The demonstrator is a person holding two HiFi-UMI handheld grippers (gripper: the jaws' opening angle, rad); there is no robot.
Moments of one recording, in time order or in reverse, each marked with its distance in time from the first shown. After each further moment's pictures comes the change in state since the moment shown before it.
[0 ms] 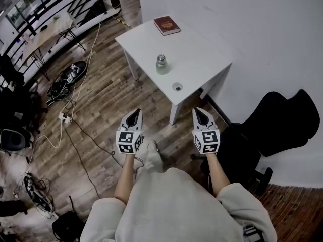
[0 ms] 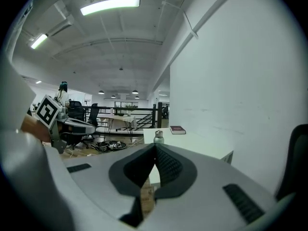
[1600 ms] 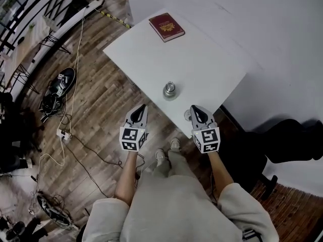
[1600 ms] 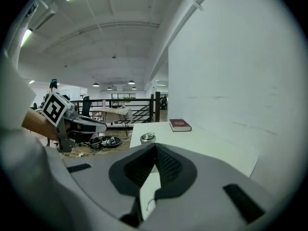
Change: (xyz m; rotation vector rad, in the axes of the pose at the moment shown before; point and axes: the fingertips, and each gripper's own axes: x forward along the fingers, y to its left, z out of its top) left arm 0.263 0.142 0.036 0.003 0.089 -0.174; right arm 0.276 -0.049 0.025 0.020 0.125 -0.015
